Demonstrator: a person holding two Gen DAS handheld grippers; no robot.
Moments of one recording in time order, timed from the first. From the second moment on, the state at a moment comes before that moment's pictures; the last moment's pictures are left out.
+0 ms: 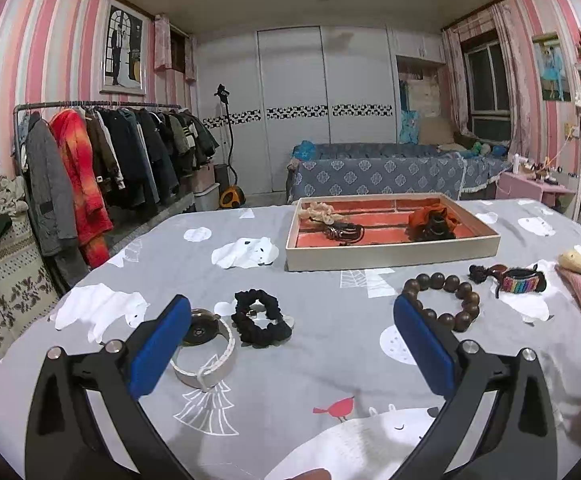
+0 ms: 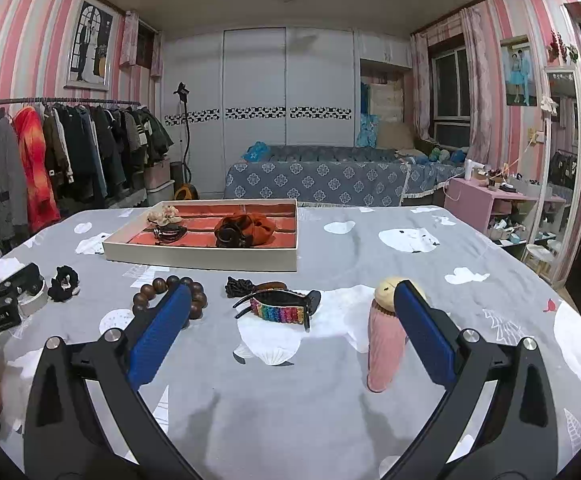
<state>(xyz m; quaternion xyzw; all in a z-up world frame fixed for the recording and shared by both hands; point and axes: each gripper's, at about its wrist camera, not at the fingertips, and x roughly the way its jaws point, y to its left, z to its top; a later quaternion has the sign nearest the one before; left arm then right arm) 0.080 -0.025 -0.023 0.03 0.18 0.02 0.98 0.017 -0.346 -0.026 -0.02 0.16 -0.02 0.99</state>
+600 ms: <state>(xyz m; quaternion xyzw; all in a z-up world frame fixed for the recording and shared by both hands) 0.079 -0.003 -0.023 -0.02 0.19 0.01 0.98 0.017 -0.349 -0.027 -0.01 0.17 -0.01 0.99</state>
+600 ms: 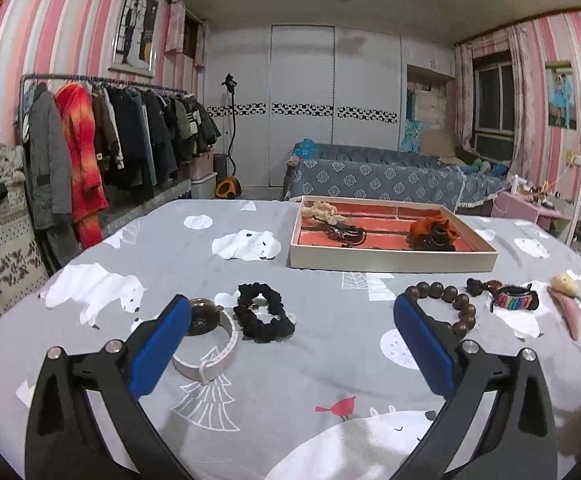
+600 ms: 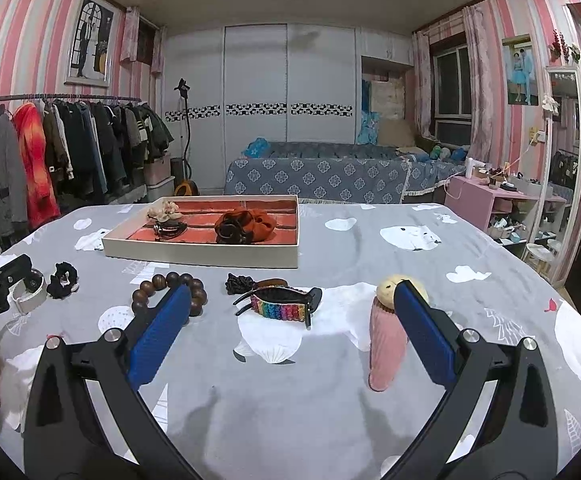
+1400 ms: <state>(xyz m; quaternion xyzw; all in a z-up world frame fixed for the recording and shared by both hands) 0.174 0.100 -0.071 -0.04 0.41 0.06 0.91 0.104 -0.450 -0.050 0.05 0.32 -0.10 0.94</state>
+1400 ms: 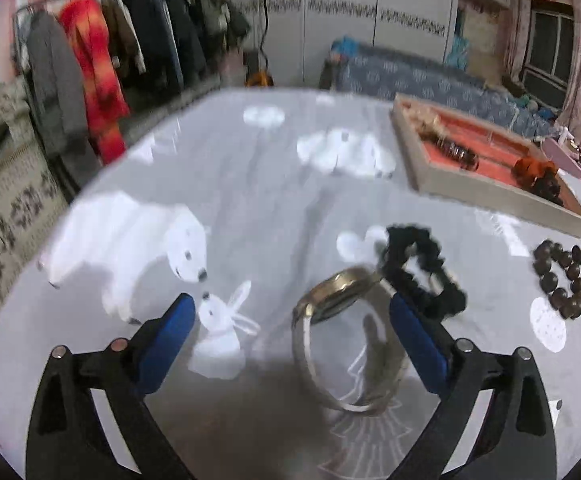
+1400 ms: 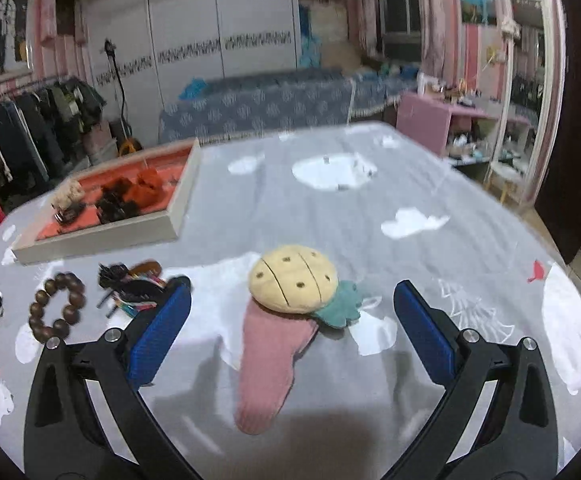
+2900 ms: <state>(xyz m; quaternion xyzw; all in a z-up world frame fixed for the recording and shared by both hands) 0.190 0.065 0.046 -0.02 0.29 0.00 0.96 0.101 -0.447 0.054 0.04 0.27 -0.04 0.96</state>
